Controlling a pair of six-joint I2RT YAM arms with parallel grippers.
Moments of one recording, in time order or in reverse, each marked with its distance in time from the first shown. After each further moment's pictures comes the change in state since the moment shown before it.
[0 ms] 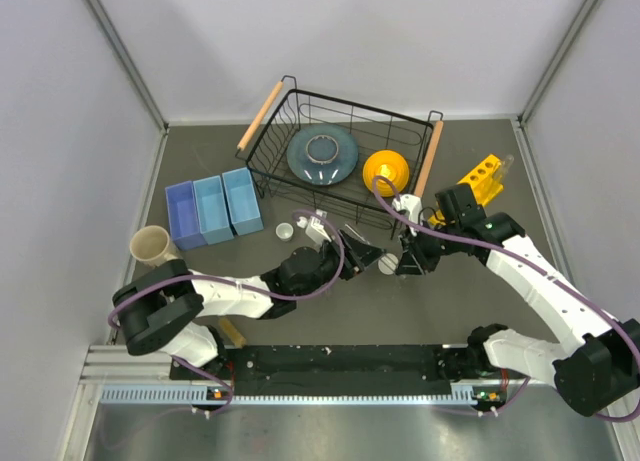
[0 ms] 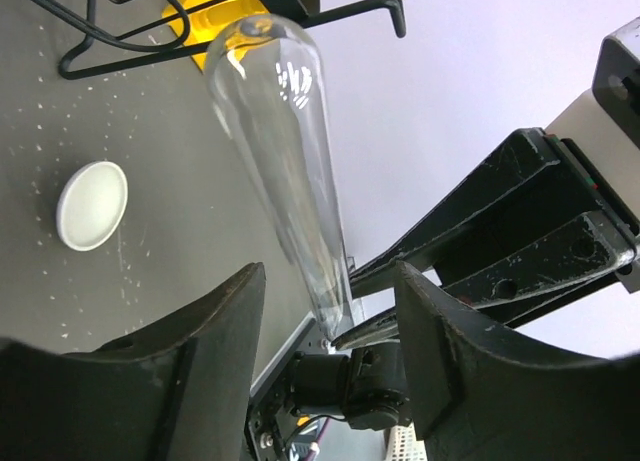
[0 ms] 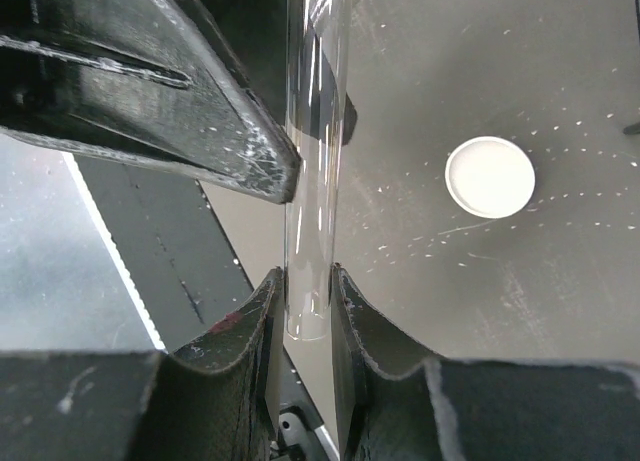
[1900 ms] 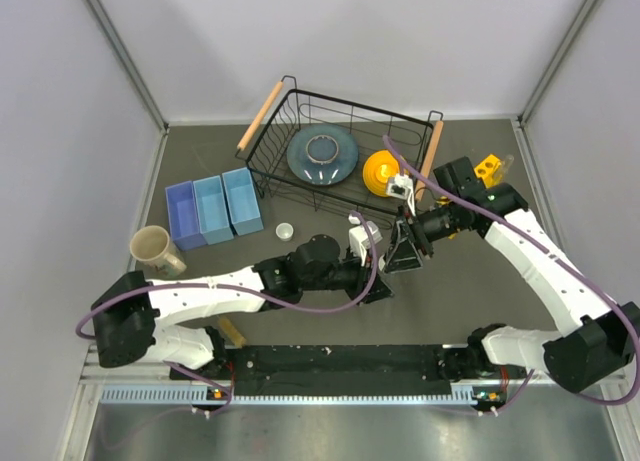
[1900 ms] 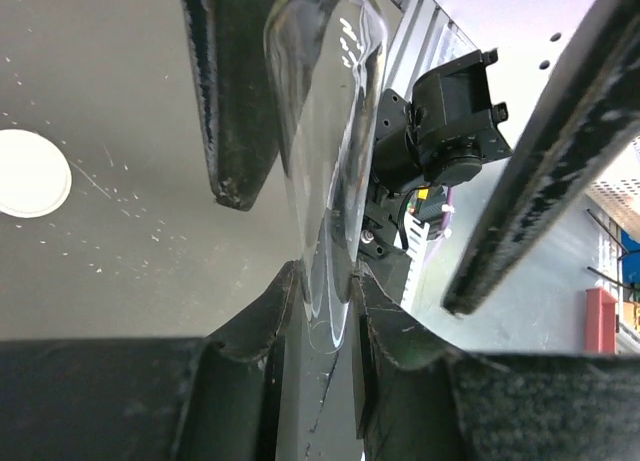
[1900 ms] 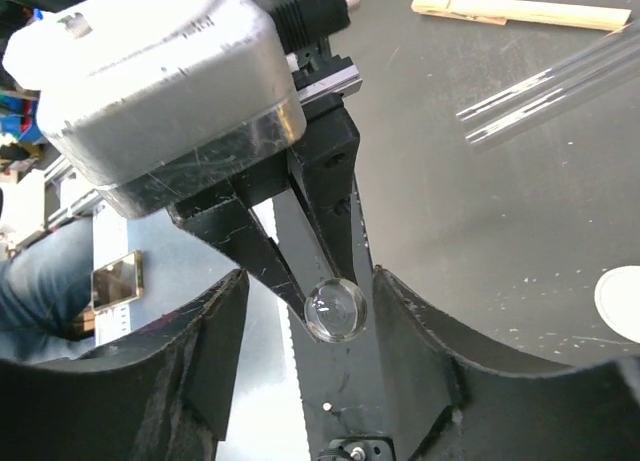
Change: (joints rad) left arm -0.087 -0.153 0.275 -0.646 0.411 0.713; right arm -0.008 0.130 0.270 -0.222 -0.415 -0.051
